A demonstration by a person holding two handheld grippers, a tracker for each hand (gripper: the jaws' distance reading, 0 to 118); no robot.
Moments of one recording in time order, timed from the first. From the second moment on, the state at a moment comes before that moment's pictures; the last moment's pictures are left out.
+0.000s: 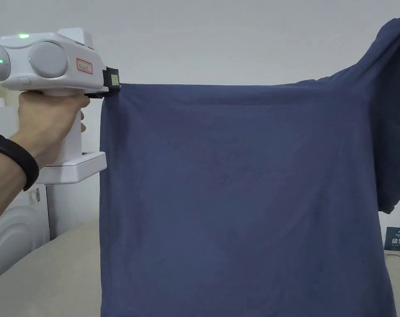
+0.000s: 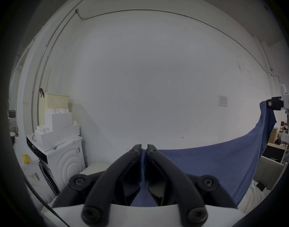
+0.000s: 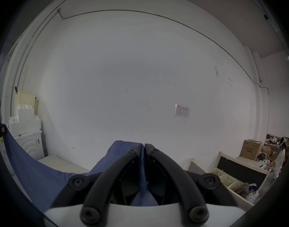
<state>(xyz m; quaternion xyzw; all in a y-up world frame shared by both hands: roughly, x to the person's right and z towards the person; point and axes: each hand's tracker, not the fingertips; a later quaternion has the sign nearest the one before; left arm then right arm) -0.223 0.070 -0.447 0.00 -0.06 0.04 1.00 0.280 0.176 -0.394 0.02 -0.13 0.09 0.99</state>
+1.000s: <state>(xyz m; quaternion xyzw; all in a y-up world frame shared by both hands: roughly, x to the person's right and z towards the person) -0.177 -0.065 -0.597 -0.09 -0.05 0.01 0.99 0.277 0.056 -0.551 -0.07 -0.11 0.09 0.99</state>
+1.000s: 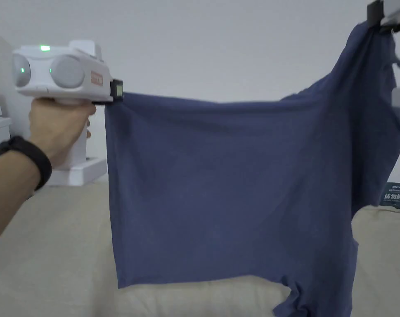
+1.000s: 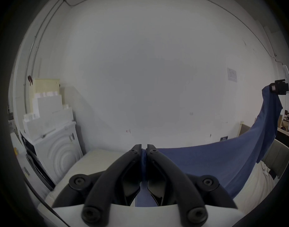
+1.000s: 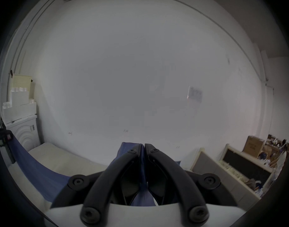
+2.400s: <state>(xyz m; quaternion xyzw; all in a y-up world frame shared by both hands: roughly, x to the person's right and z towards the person) -0.256 -0.456 -0.148 -0.31 -0.12 0.20 0.92 0.293 -0.402 -0.029 -0.29 -0.04 -0.06 0.96</state>
